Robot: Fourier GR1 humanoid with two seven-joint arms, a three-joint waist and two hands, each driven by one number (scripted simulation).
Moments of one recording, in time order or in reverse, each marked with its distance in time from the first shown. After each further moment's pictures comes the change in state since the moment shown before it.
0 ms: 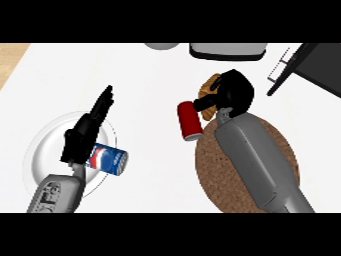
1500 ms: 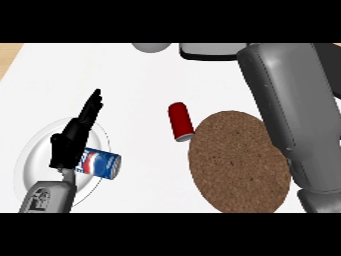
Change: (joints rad) left arm 0.046 0.020 0.036 -0.027 0.009 0.001 -0.004; right arm -0.418 -0.102 -0.222 -0.083 0.602 0.027 0.143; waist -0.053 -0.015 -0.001
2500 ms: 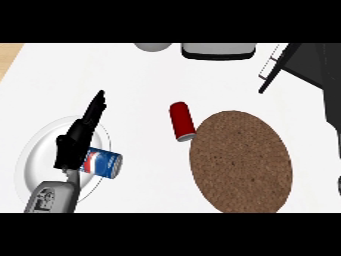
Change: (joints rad) left arm 0.001 -0.019 -0.006 0.014 -0.012 0.004 -0.013; right arm -0.052 -0.186 -0.189 0.067 0.110 0.092 -0.134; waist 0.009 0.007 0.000
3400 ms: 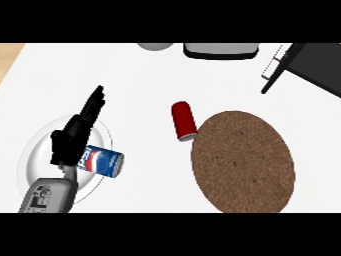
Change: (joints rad) left arm -0.023 0.010 0.010 -0.026 0.010 -0.023 0.034; right arm 0.070 -0.129 -0.123 0.221 -0.104 -0.389 -0.197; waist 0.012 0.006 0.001
